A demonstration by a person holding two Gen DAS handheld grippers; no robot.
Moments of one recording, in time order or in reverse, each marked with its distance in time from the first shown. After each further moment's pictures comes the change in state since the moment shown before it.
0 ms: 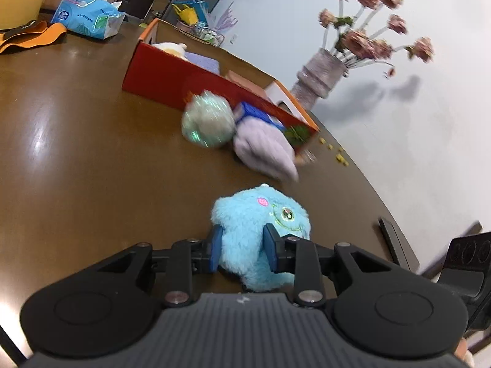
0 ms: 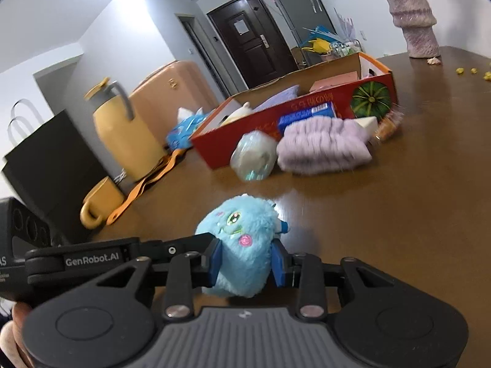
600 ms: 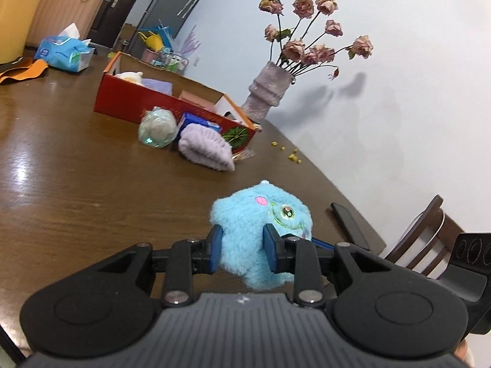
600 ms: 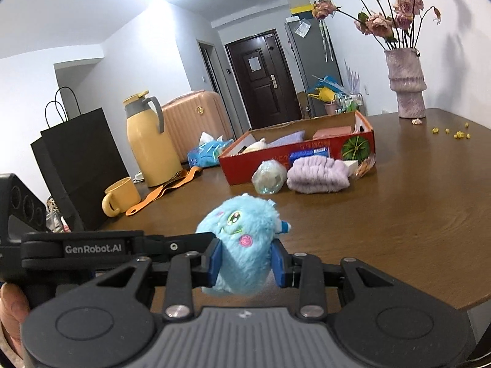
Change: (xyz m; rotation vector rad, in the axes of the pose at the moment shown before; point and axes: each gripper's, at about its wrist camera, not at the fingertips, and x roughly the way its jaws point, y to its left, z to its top) left arm -0.066 -0.051 -0.039 0.098 -0.090 -0.092; right arm -0.106 0.046 -0.042 -0.145 -0.157 -0.060
